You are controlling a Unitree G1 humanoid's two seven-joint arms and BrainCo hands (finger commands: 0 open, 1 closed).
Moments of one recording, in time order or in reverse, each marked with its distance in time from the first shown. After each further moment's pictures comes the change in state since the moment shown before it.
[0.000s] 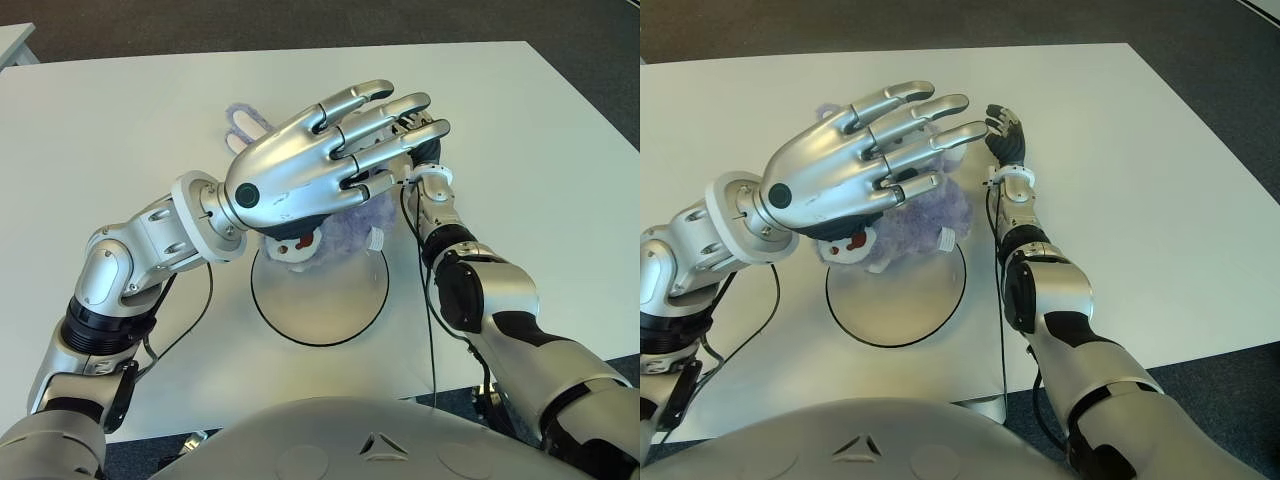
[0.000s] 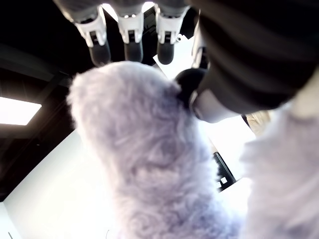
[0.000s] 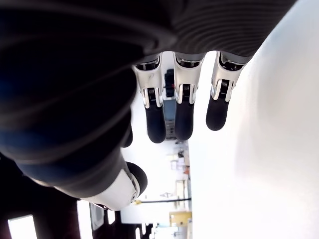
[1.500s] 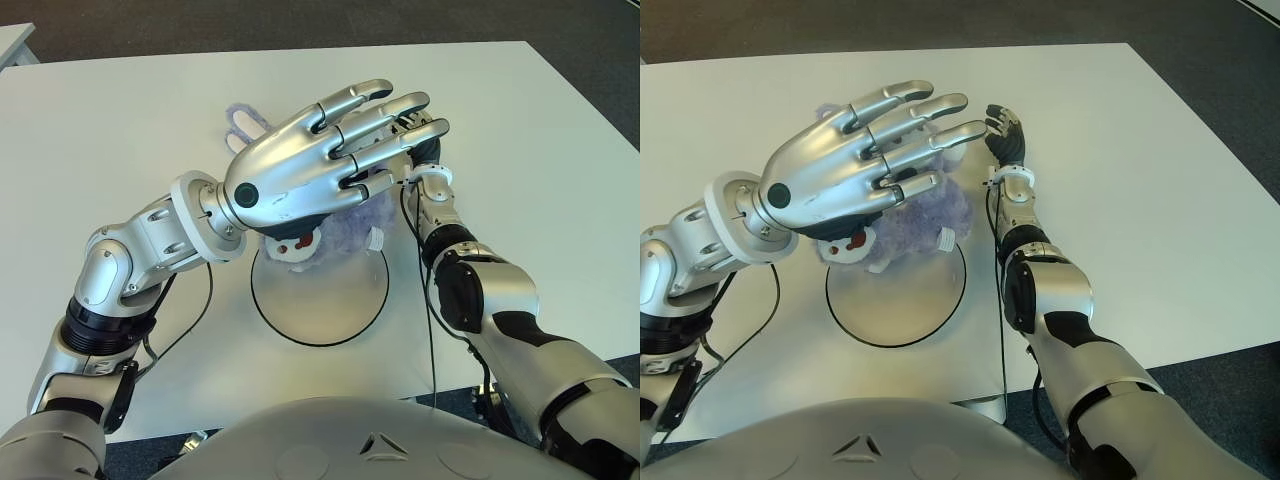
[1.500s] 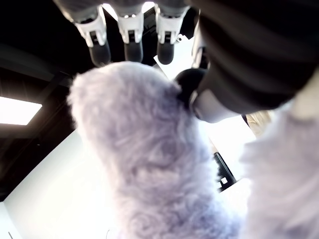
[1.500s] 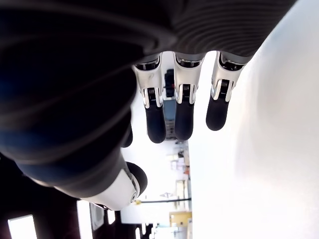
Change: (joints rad) left arm 0.002 0.000 0.003 0.000 -0.003 0.000 0.000; right arm 0.000 0.001 0.000 0.000 0.000 0.000 0.000
